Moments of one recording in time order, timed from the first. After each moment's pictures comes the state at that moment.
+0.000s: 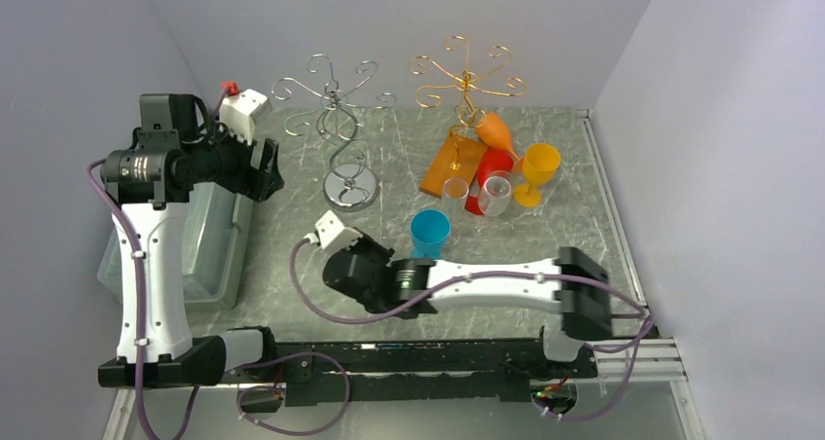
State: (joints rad) left arm 0.04 1.25 1.83 -1.33 0.43 0.38; right arm 1.40 1.74 1.35 -0.31 0.96 0.01
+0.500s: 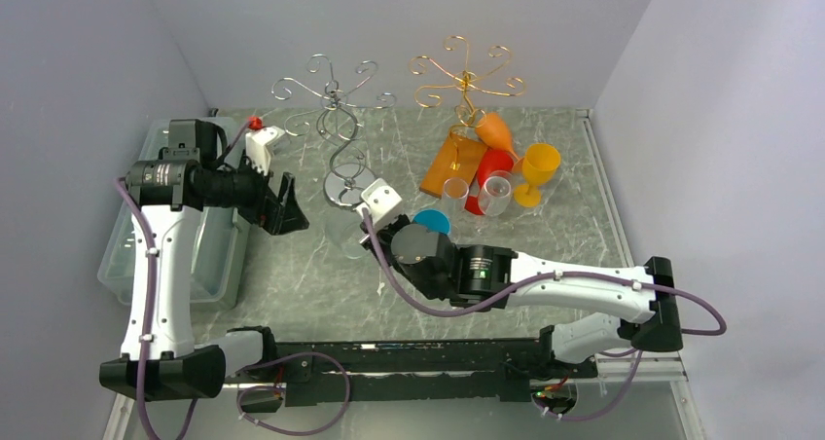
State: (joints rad) left arm 0.04 1.18 1.57 -1.42 0.68 0.43; right arm 1.39 1.35 1.27 -0.21 0.67 0.05
